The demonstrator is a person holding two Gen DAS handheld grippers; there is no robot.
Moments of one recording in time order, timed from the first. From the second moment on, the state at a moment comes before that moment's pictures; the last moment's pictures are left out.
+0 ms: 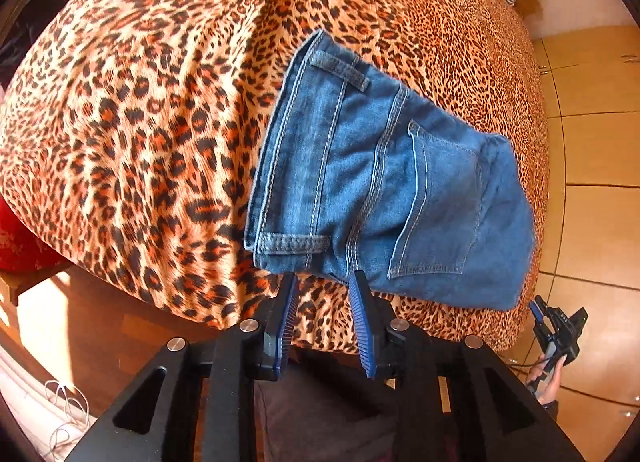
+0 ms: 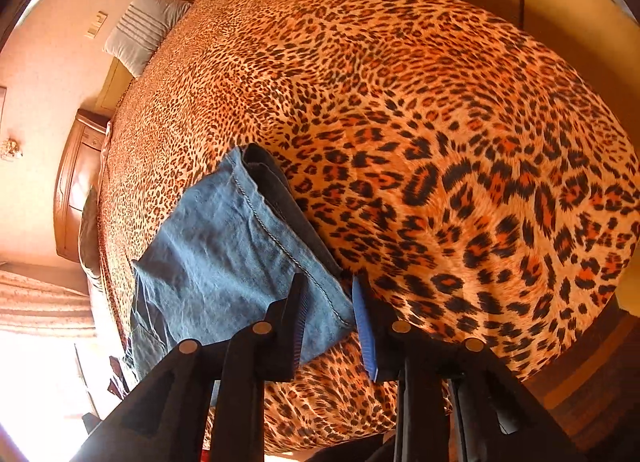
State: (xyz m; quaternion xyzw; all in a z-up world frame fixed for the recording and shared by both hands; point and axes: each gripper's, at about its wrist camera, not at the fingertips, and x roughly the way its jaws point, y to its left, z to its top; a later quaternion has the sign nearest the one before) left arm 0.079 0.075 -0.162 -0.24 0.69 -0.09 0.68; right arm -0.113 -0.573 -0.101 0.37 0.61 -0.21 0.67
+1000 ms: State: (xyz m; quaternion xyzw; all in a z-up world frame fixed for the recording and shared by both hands) left arm 0.193 0.042 -0.219 -0.07 0.73 0.06 0.68; right arm 0.228 -0.340 -0.248 0.09 0.74 0.00 0.66
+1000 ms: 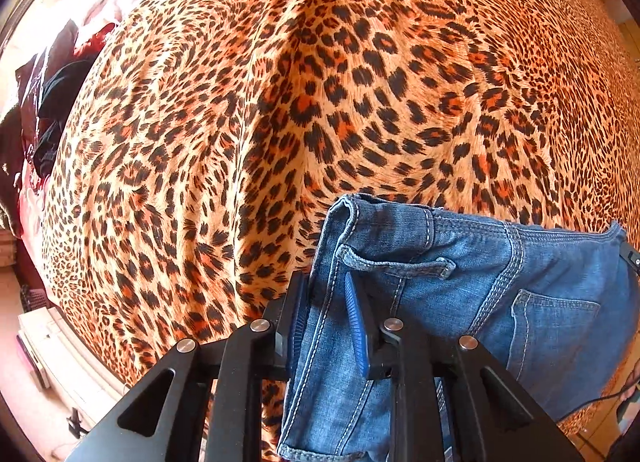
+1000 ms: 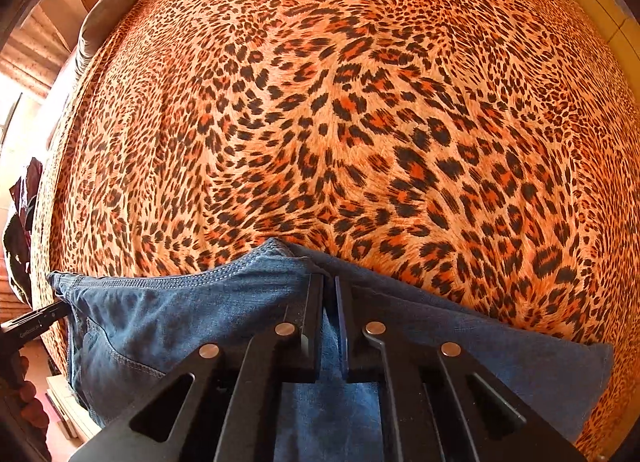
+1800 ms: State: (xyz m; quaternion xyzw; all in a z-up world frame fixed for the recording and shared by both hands) left arm 0.201 -0.318 -0.159 0.16 0.70 -0.29 0.63; right arm -0.154 -0.567 -0.185 0.65 0.40 -0.21 0.61
